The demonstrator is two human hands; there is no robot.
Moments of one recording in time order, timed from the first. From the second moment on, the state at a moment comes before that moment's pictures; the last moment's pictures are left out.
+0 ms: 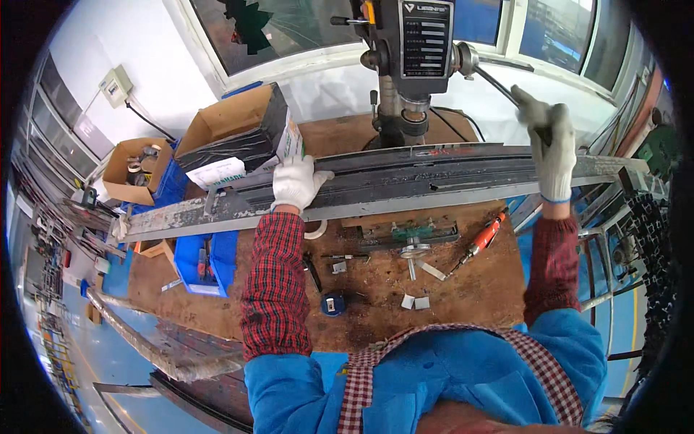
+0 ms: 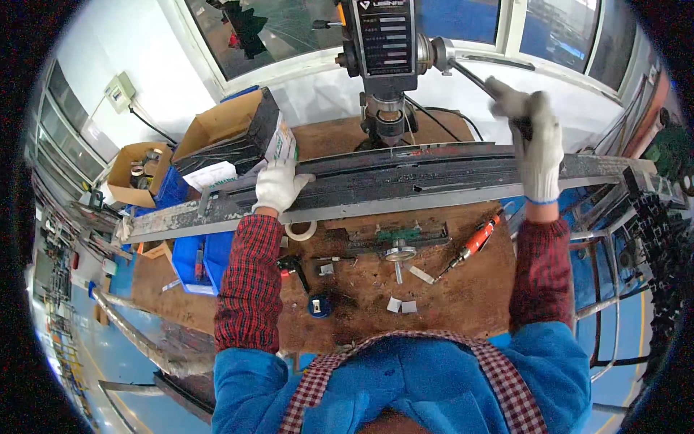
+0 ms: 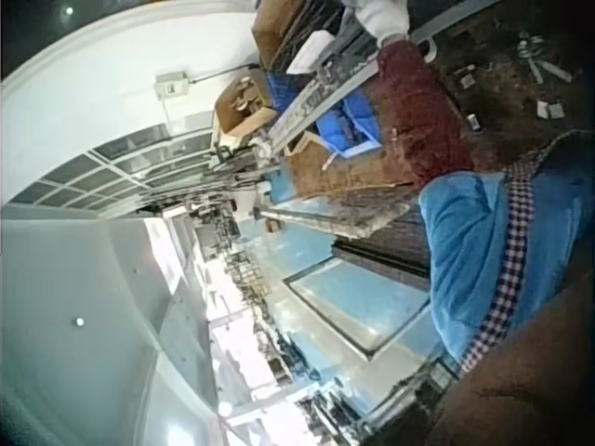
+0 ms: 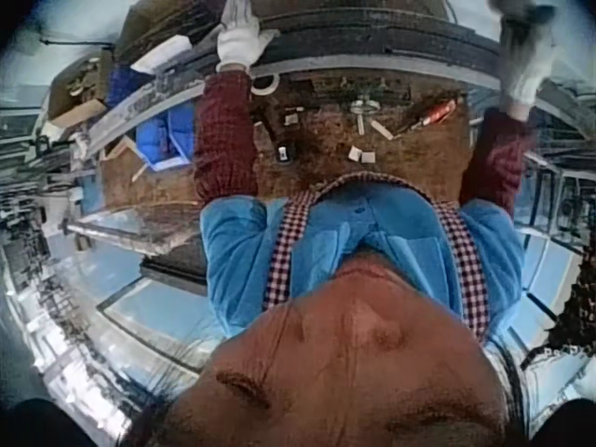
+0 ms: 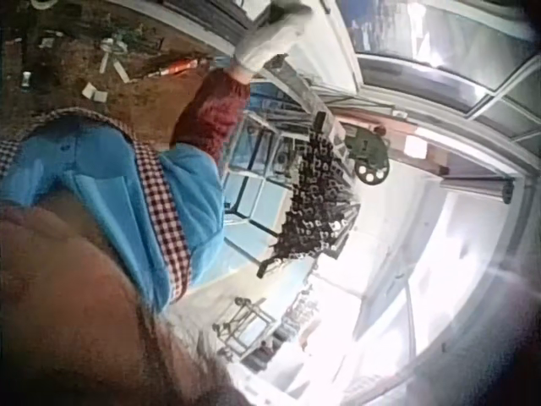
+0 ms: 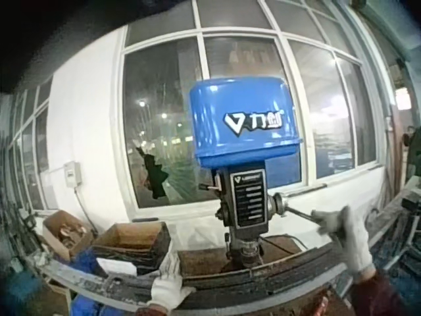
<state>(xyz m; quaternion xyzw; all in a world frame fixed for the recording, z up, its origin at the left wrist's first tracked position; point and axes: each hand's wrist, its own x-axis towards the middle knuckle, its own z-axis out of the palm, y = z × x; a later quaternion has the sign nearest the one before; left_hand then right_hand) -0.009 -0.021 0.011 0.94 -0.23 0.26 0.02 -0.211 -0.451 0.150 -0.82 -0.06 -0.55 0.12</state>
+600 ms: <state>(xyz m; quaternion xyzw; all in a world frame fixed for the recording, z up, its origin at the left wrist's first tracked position) -0.013 -0.019 0.004 0.92 -0.27 0.28 0.01 -0.167 -0.445 0.117 -0.82 0.14 -0.11 0.54</state>
